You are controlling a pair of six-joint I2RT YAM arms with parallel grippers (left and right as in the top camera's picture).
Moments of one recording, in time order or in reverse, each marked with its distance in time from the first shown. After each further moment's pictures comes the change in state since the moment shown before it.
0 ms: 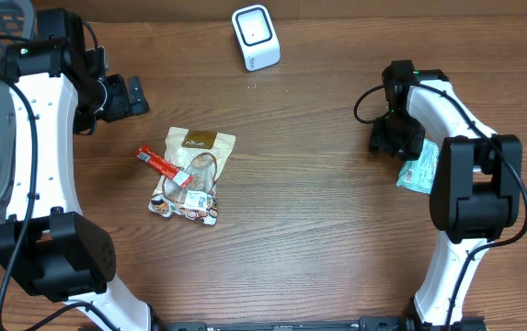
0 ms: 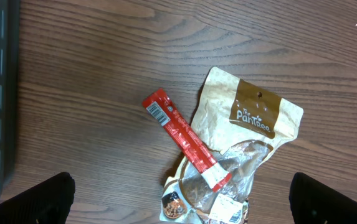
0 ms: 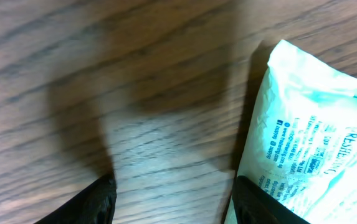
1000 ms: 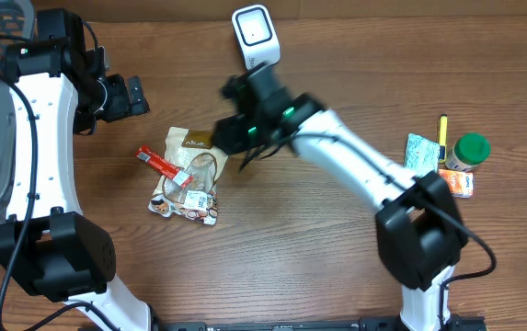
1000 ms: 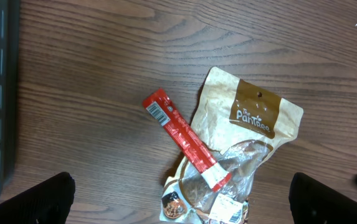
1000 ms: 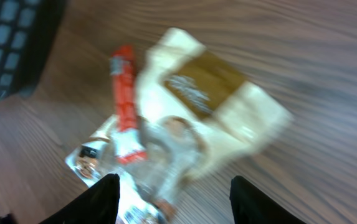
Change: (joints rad) left arm 0.000 0.000 0.000 0.000 0.000 0.000; right arm 0.656 -0.126 0.064 0.535 -0.455 -0.021
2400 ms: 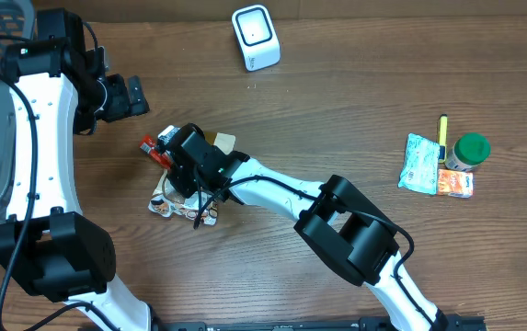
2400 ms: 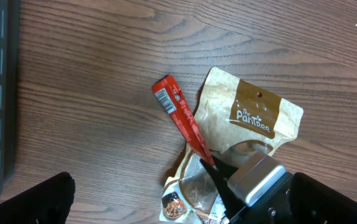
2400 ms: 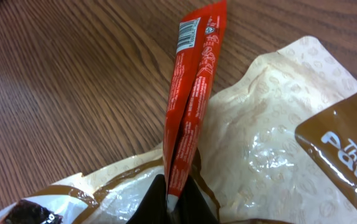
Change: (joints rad) left arm 0.000 0.000 0.000 0.000 0.000 0.000; right arm 0.218 0.259 -0.010 0.371 0.211 -0.164
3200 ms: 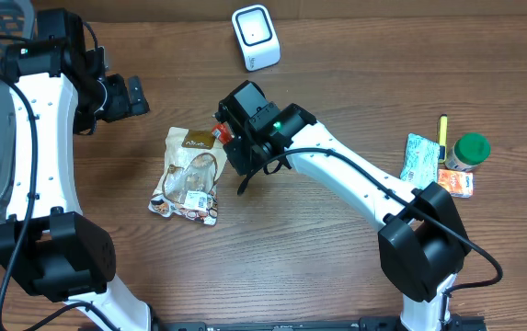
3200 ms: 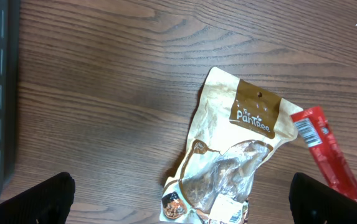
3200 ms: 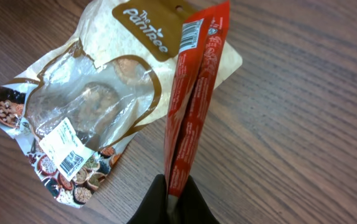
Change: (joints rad) left arm 0.000 0.000 0.000 0.000 0.000 0.000; right arm -0.188 -0.304 -0.003 -0.603 -0.013 -0.001
